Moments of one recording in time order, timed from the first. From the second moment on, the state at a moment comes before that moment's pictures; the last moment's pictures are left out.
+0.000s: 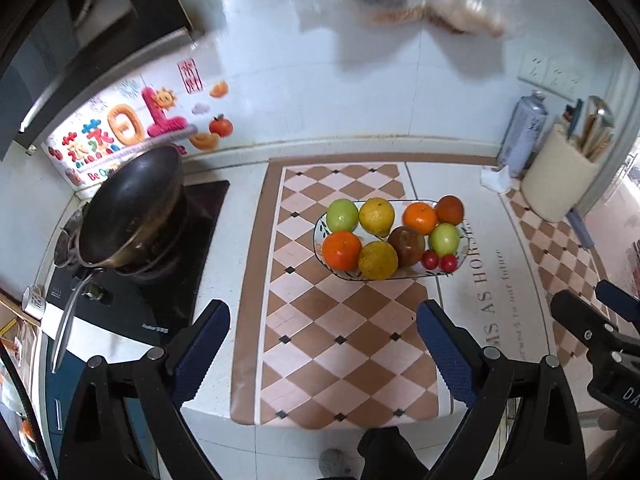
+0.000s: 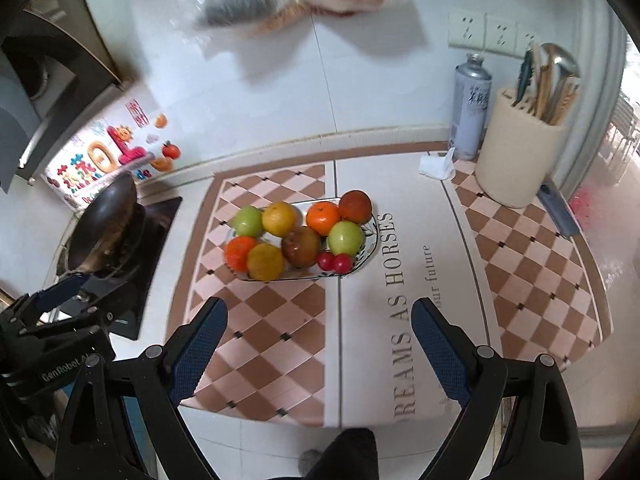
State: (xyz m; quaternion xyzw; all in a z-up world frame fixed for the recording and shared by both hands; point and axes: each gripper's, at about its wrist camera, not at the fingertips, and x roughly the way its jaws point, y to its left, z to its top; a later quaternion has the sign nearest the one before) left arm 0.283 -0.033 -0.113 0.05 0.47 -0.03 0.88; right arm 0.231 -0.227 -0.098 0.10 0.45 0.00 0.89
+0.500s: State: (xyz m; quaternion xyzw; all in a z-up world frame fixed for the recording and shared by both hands) left arm 0.173 0.009 -0.044 0.05 0.41 -0.05 0.91; right arm 0.099 -0.188 -0.018 0.09 0.39 -0.01 0.92
